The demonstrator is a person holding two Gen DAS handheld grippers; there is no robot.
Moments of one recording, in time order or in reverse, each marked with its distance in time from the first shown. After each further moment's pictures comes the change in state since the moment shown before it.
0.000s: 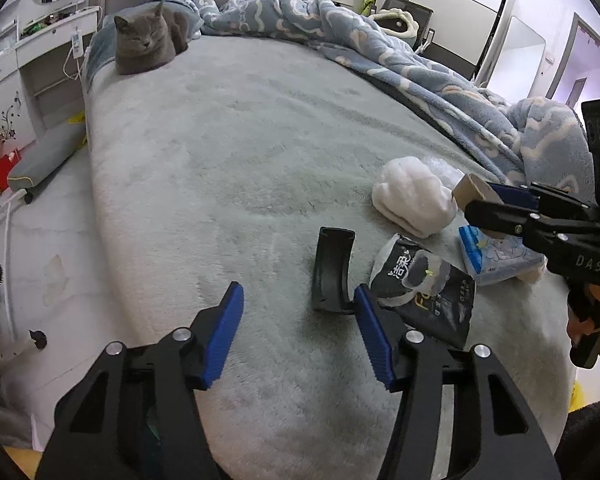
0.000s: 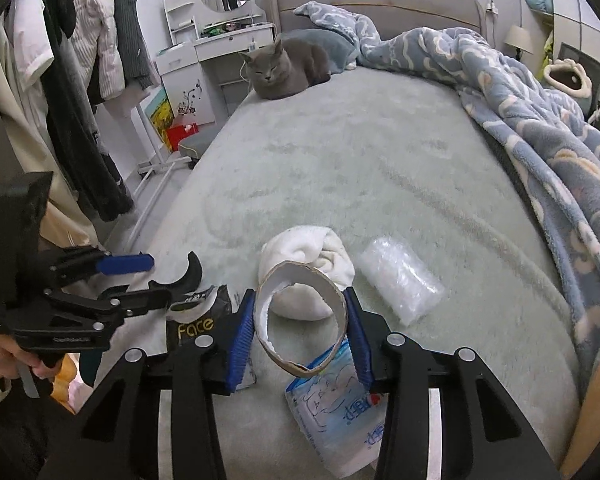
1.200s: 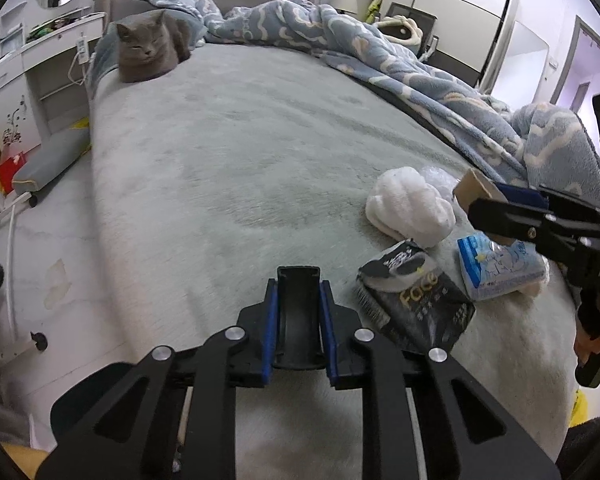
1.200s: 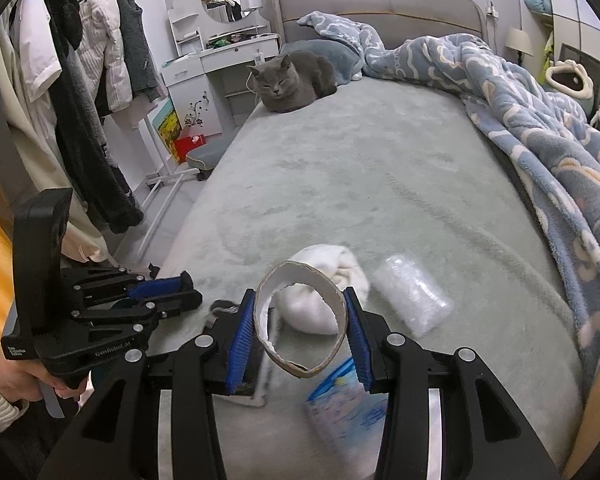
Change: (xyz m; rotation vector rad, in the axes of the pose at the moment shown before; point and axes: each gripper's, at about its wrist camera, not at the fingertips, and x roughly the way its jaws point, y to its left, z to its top) left arm -0.004 -0.007 0.001 -0.011 -0.036 0.035; right arm -0.008 0.011 0.005 0.012 -0.035 0.030
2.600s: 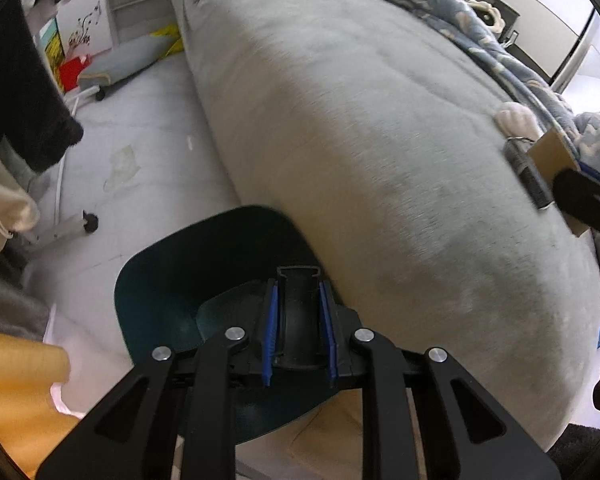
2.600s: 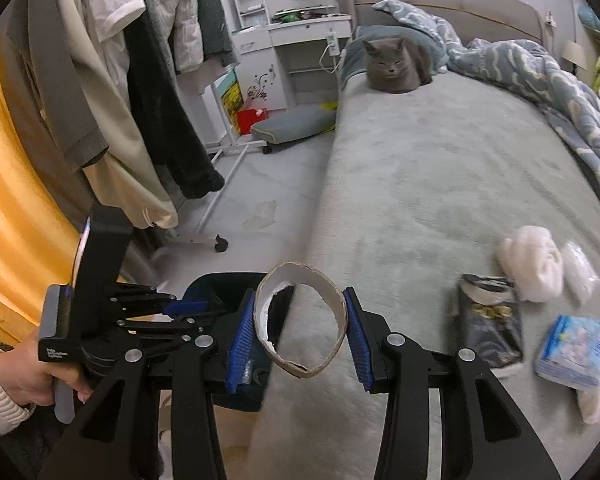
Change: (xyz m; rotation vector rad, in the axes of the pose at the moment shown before) left arm -0.060 0.117 -0.106 -0.221 0.212 0.139; right arm 0.022 0.170 -0.019 -0.102 0.071 0.140
